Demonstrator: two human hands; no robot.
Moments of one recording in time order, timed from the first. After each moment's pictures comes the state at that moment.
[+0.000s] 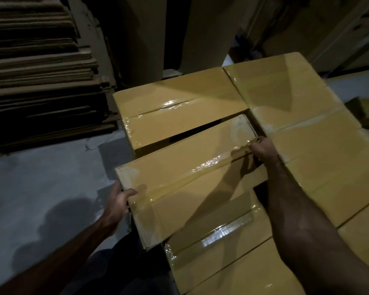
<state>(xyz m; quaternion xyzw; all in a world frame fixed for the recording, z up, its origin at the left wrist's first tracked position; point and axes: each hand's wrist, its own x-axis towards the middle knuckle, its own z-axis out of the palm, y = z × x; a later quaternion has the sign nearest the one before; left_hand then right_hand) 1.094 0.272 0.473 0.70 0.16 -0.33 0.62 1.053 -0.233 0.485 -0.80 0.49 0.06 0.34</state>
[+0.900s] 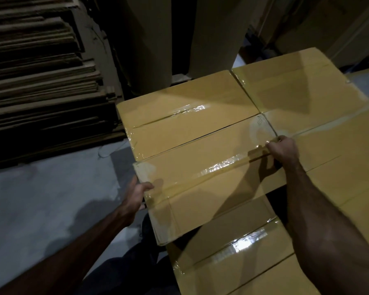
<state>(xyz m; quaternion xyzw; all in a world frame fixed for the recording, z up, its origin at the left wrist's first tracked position) 1.142 0.213 0.473 0.70 0.19 -0.36 0.59 1.074 -0.254 0.493 -0.81 0.50 0.00 0.30</state>
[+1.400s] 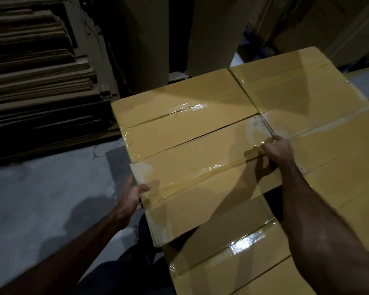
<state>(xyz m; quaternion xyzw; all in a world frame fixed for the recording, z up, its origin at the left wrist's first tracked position) 1.152 0.216 0.445 0.71 0.18 -0.36 0.57 1.084 -0.248 0.491 -0.82 0.49 0.03 0.30</state>
